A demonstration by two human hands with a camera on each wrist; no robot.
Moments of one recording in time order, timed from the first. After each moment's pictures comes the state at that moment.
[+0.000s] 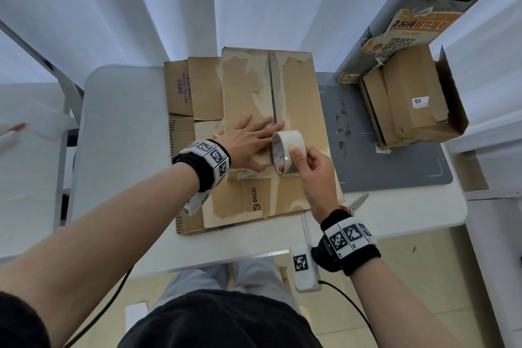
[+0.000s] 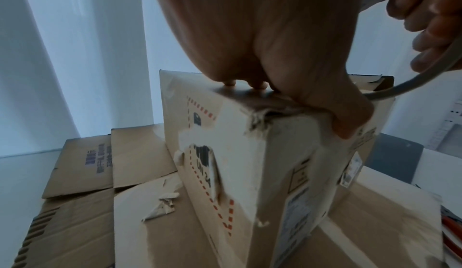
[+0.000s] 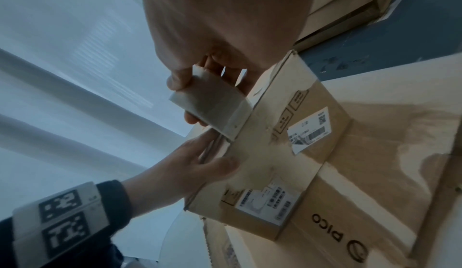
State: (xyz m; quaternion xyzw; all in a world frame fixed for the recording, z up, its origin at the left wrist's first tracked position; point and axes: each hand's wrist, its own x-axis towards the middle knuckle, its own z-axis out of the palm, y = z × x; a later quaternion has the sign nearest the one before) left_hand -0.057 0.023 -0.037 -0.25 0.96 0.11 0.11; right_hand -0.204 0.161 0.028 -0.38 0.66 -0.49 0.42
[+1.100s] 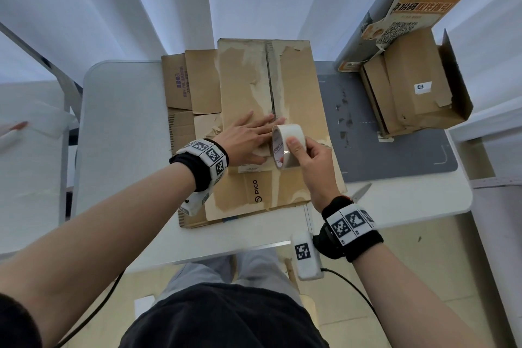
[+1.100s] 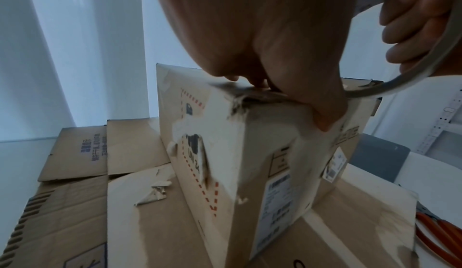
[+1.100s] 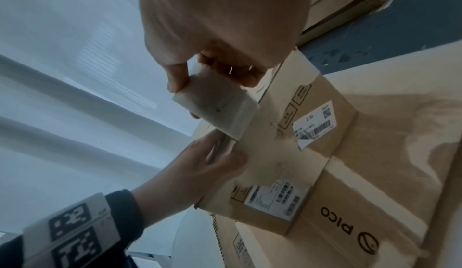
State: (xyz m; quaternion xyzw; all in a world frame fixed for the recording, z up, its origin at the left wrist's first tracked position) left_hand -0.054 0.037 -0.032 -0.24 0.96 0.13 0.09; right_hand -0.204 0.160 0.027 -0.35 0.67 -0.48 0.44
